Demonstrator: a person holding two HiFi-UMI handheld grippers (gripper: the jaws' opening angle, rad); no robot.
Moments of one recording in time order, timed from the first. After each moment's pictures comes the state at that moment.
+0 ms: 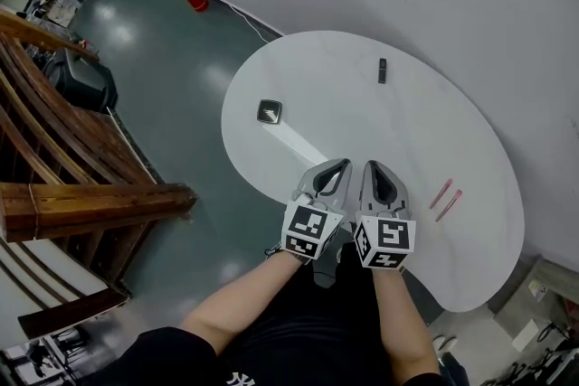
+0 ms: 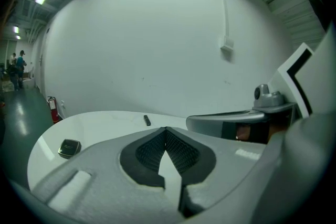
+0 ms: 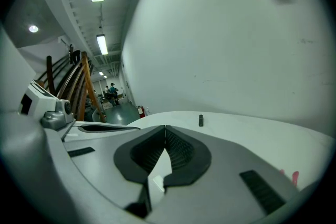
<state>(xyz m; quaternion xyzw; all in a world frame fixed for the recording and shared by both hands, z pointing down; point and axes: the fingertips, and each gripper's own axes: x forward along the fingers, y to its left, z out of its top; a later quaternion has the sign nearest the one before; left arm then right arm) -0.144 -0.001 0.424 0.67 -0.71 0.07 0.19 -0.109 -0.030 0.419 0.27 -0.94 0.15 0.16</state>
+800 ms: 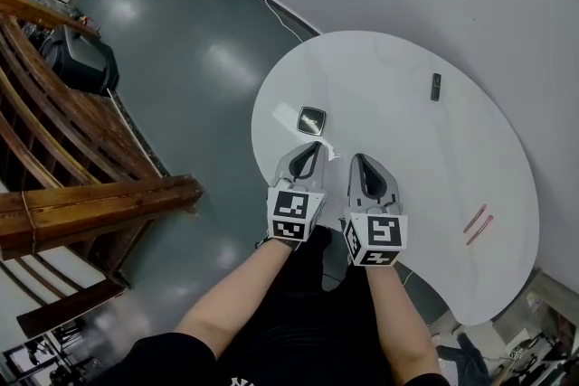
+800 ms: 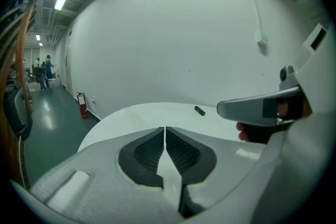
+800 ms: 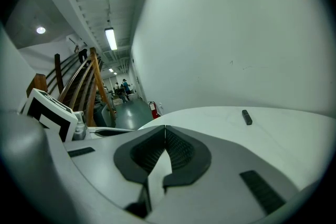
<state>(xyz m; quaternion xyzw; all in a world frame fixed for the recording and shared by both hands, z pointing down) -0.345 0.058 0.493 0.57 -0.78 0.09 0.22 -0.275 0.020 0.455 0.21 -0.95 0.15 0.18</state>
